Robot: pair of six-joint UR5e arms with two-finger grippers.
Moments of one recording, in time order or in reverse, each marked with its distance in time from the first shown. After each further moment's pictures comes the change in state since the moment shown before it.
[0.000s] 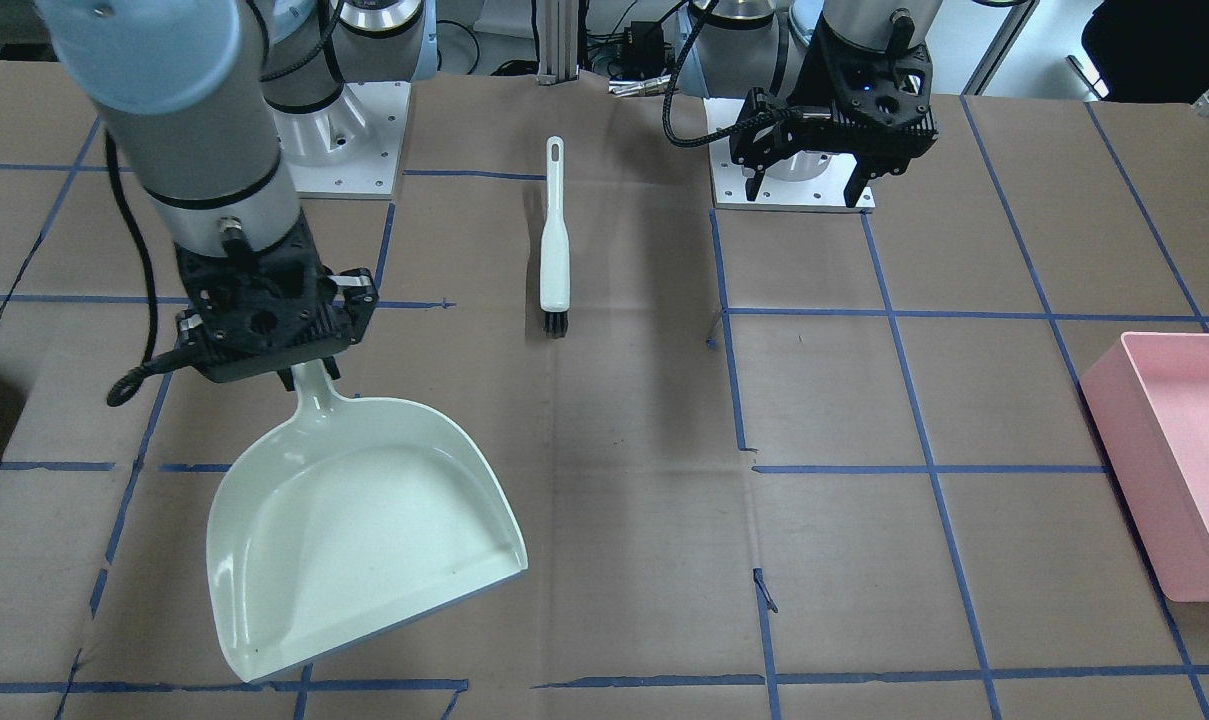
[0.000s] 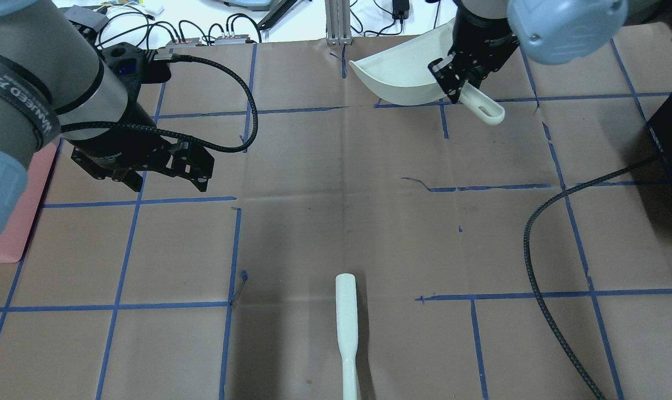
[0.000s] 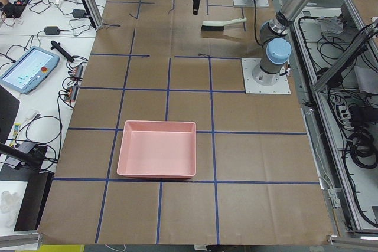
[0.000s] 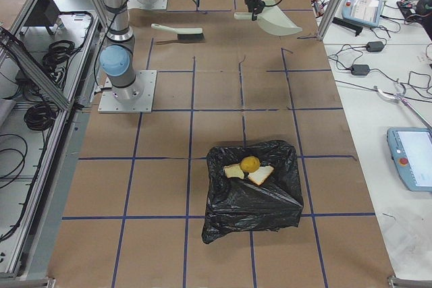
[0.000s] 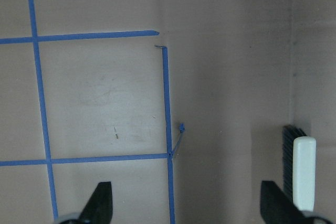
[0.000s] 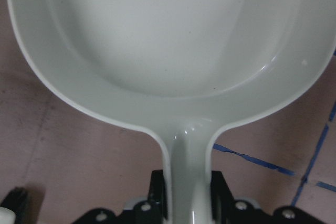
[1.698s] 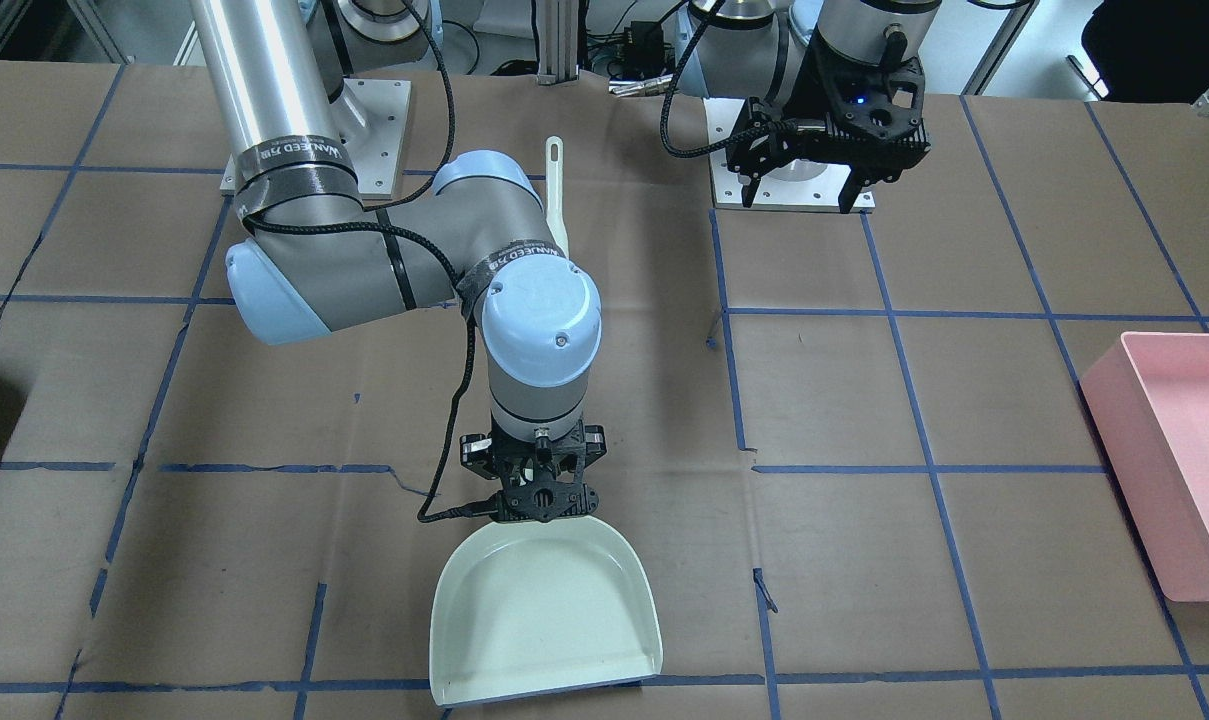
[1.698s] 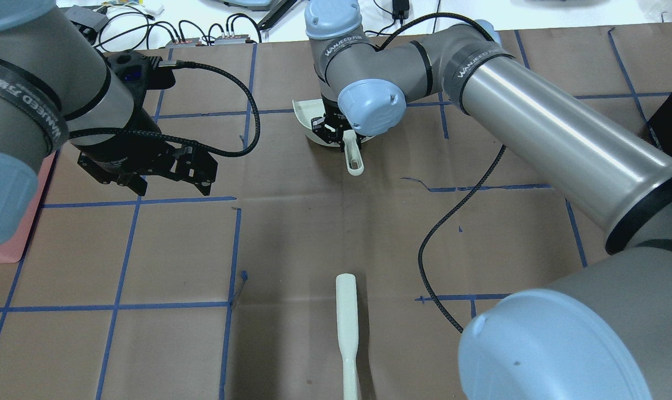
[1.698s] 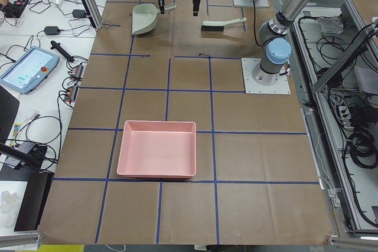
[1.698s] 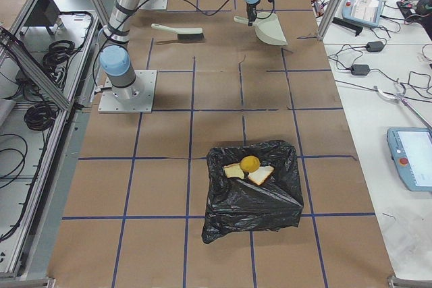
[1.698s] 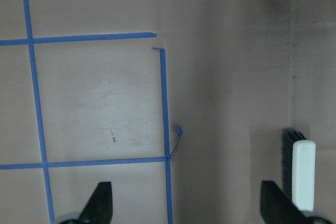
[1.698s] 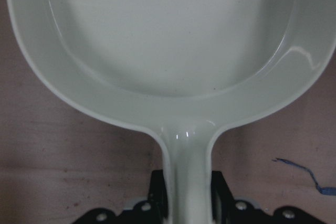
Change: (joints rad) left arm 0.000 -0.003 -0.022 0.013 -0.004 -0.005; right arm 0.224 0.340 -0.040 -0.237 0.005 0.474
